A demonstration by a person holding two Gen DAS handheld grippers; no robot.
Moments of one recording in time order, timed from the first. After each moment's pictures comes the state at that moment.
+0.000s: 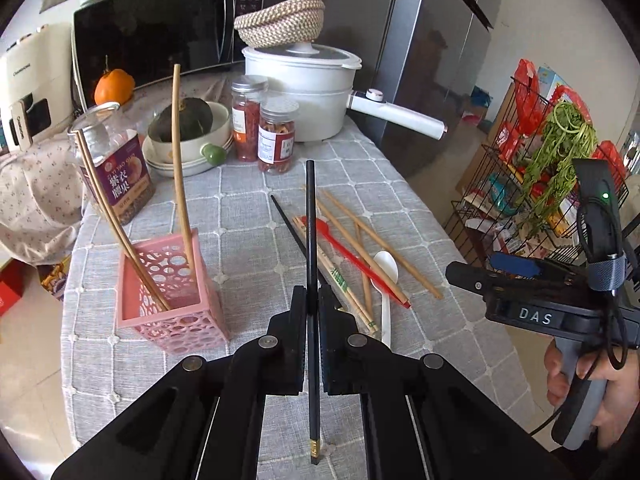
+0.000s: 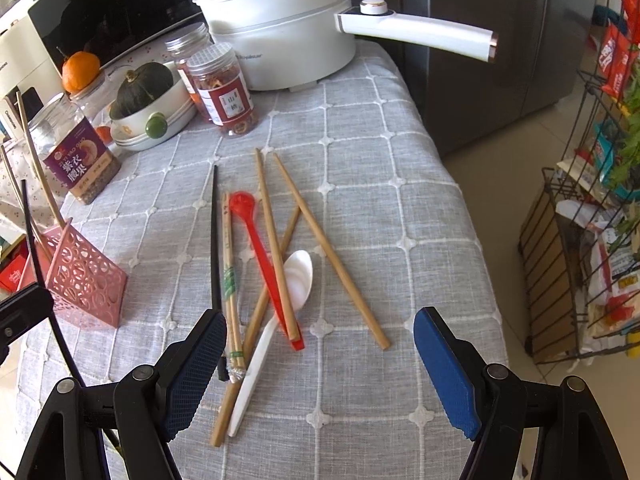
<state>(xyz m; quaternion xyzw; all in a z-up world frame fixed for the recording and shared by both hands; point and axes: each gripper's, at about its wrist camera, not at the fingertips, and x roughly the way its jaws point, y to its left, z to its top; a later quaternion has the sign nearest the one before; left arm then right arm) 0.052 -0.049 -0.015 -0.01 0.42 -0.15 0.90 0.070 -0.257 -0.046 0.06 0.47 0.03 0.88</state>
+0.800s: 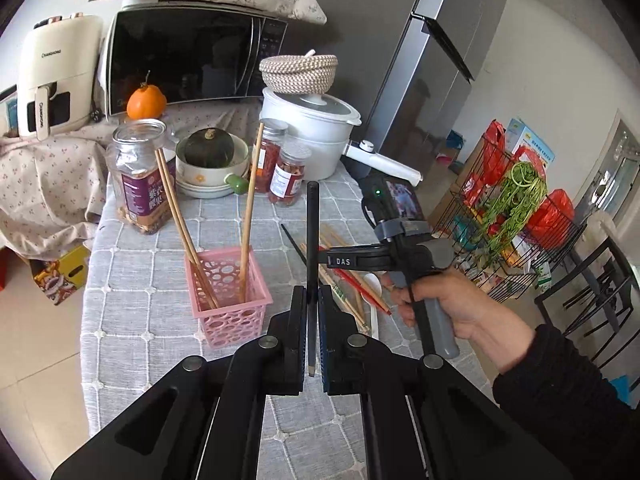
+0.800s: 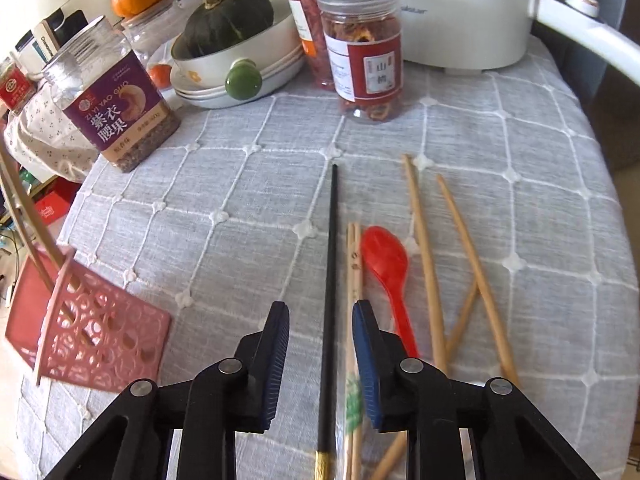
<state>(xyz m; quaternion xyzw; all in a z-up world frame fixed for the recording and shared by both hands) 0.015 0.046 0.032 -0.08 0.37 -0.20 0.90 0.197 -0.159 -0.103 0.01 0.51 0.16 0.84</state>
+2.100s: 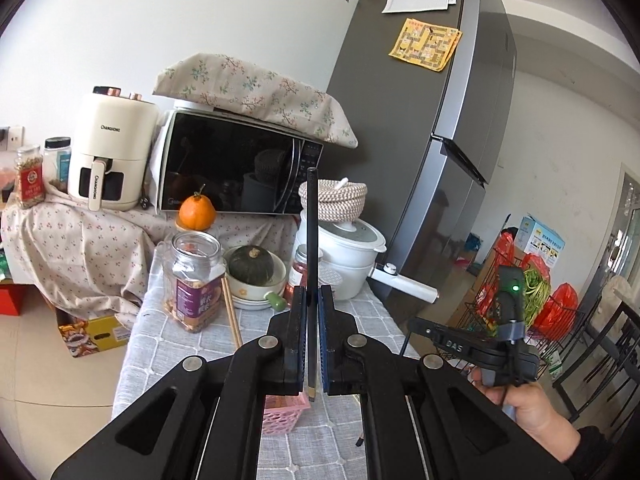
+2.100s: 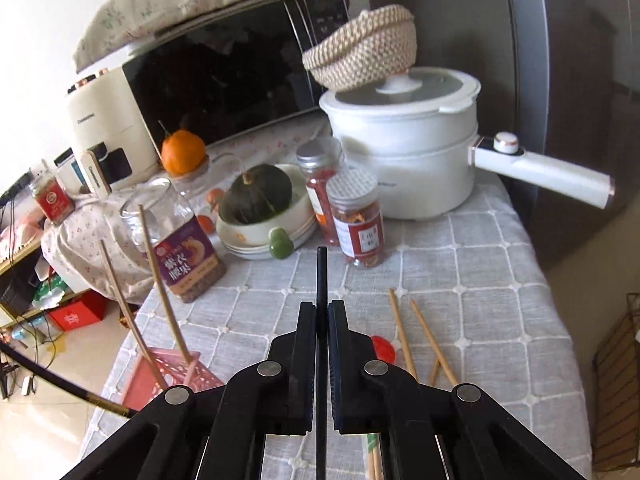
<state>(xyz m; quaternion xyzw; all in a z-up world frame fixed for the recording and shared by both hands) -0.006 0.093 0.087 -0.14 0.18 -0.13 0.97 0.103 -0.176 0.027 0.07 0.32 0.13 0.93</state>
